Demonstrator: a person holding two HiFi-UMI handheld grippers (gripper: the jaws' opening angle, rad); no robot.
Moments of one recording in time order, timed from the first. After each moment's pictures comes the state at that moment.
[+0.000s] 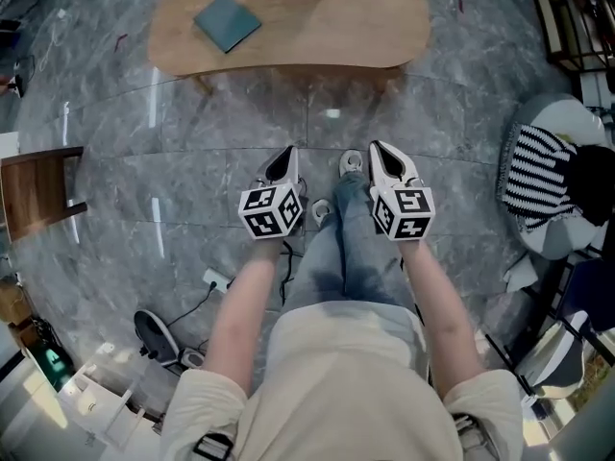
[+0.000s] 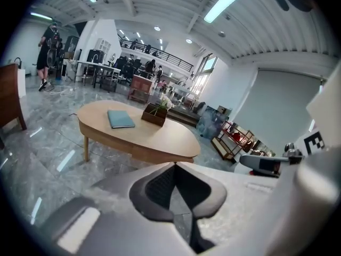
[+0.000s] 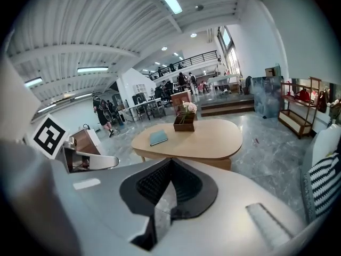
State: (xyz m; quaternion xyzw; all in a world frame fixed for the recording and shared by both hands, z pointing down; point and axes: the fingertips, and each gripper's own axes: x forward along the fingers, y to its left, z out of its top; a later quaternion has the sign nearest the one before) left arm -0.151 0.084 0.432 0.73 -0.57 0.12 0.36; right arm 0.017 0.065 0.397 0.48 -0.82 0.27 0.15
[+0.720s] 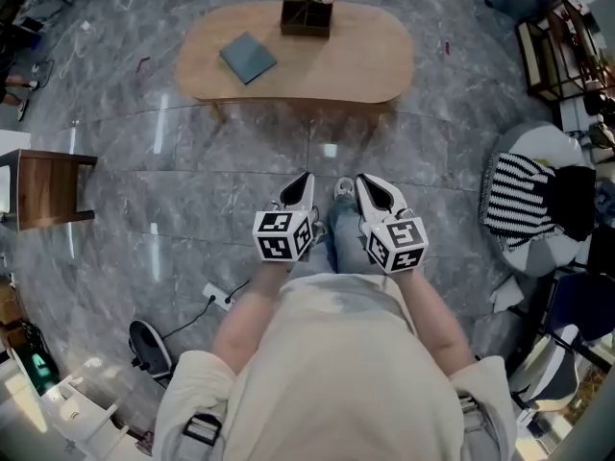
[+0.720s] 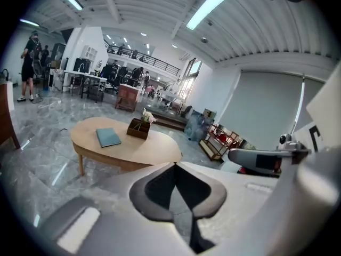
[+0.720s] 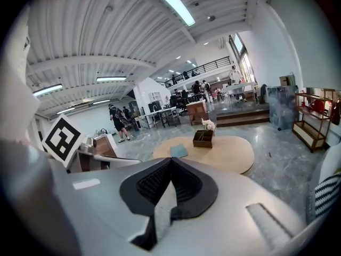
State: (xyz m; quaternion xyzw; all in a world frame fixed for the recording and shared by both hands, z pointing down) left arm -0.110 0.136 0.288 0.77 -0.54 0.11 0.32; right arm -0.007 0.133 0.245 0.42 -0.87 0.23 0.12
